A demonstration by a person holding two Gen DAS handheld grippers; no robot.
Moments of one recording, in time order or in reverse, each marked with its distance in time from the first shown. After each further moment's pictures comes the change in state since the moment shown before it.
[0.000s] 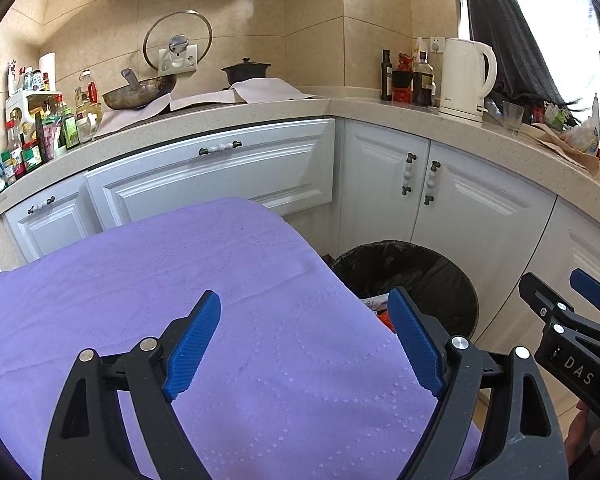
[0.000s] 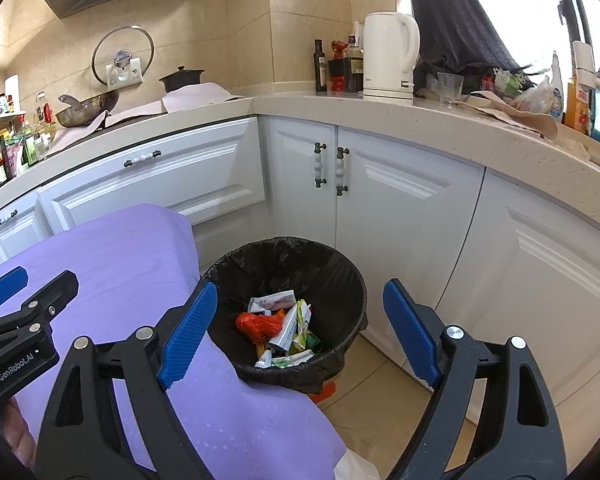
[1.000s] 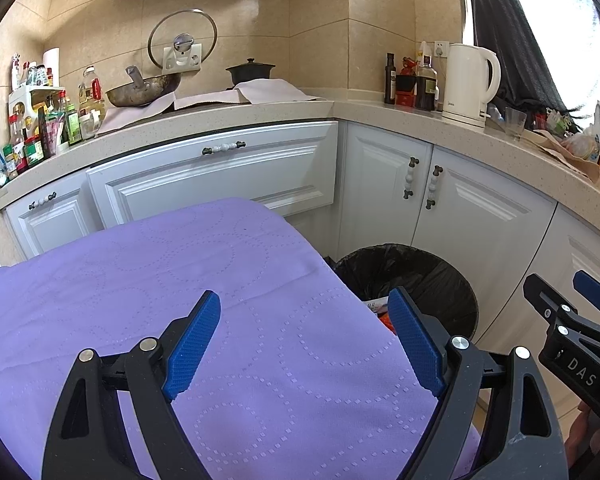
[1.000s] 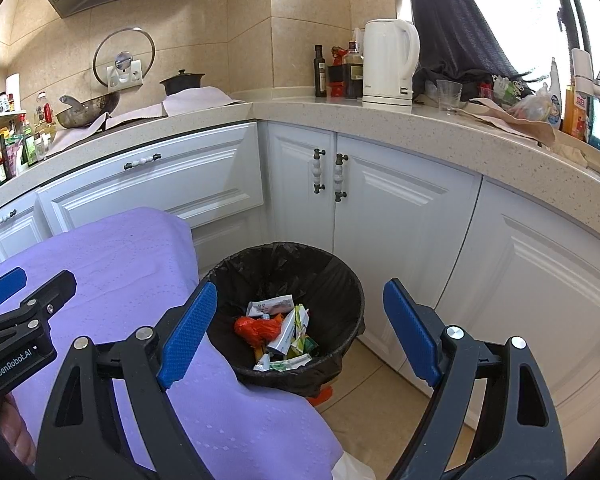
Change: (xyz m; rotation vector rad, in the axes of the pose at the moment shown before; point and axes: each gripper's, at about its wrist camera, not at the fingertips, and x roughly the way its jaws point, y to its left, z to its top) left arm -0.003 0.007 -0.001 -0.014 -0.005 -0.004; right arm -0.004 0.000 0.001 -0.007 -0.011 -0.009
